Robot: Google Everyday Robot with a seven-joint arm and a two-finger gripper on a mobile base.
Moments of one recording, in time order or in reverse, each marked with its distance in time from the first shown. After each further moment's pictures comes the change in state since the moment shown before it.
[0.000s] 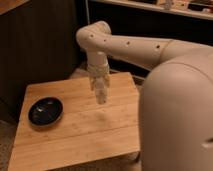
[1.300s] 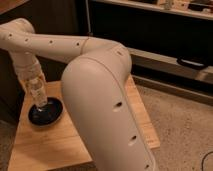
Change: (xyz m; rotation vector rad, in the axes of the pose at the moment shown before) arm -0.019 0.304 -0.024 -0.140 -0.091 -0.625
